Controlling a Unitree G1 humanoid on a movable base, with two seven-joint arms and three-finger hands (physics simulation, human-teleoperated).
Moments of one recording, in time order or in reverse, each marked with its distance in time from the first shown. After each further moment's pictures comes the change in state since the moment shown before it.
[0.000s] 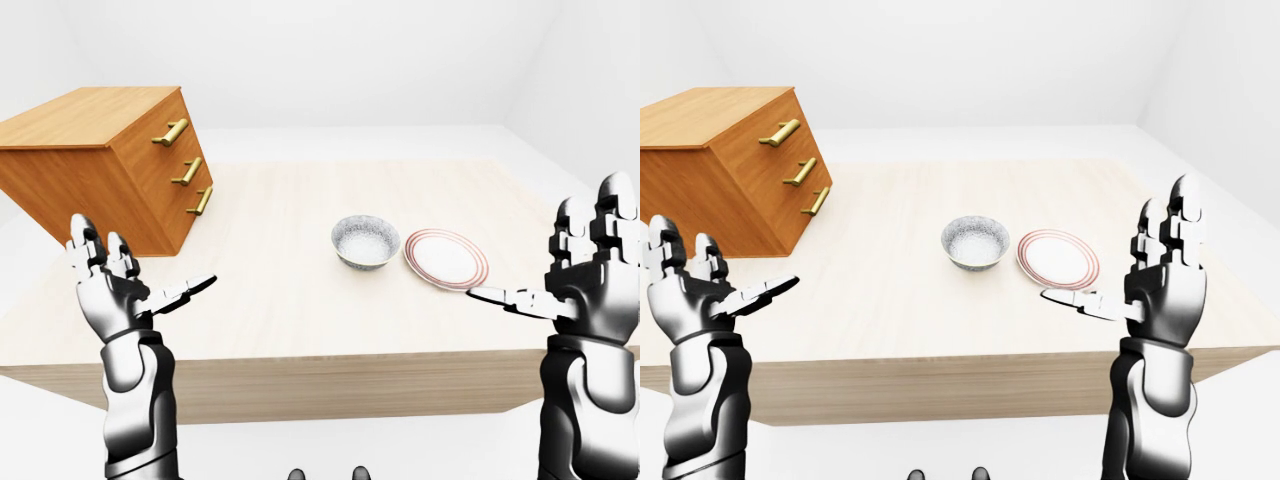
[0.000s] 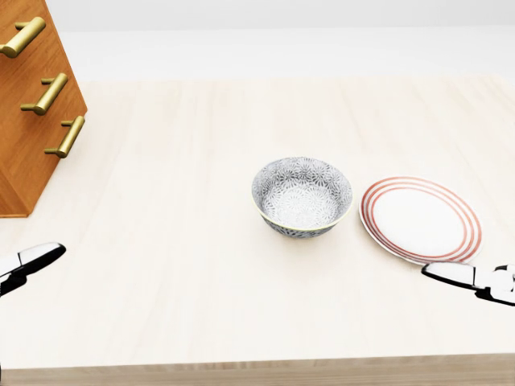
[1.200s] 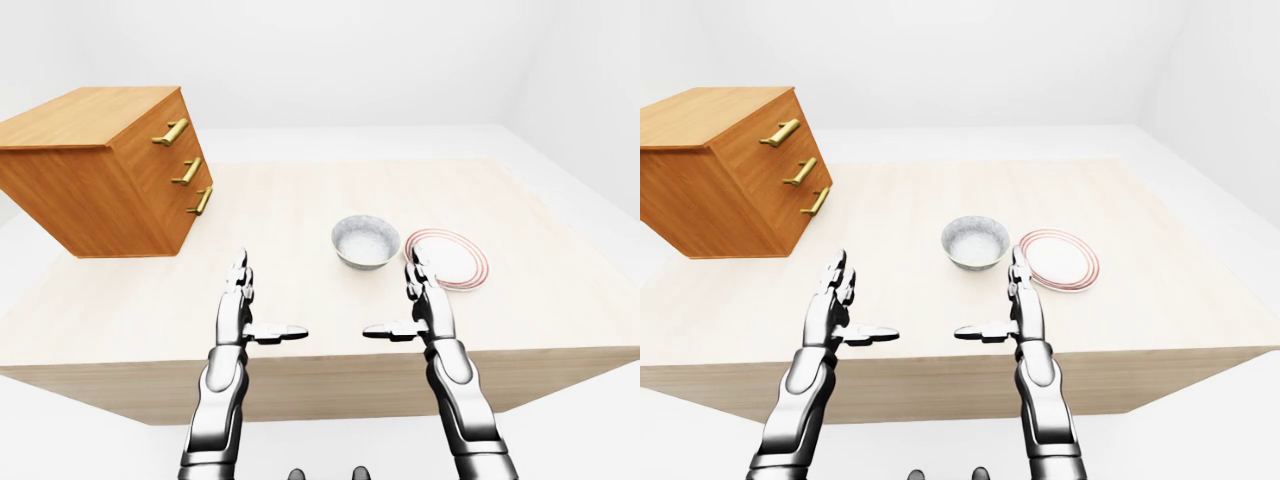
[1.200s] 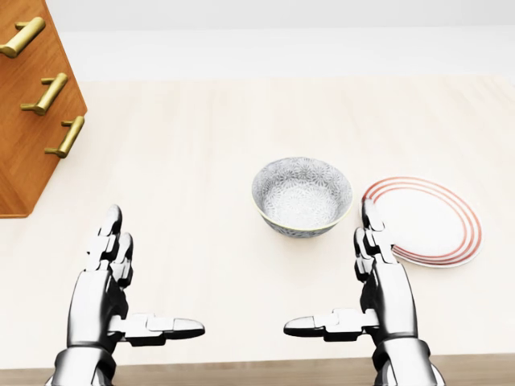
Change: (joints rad) left arm 0.063 -0.120 -0.323 0.249 0.233 0.011 -0.217; right arm -0.022 0.101 0.399 0.571 -0.156 -0.085 -0.009
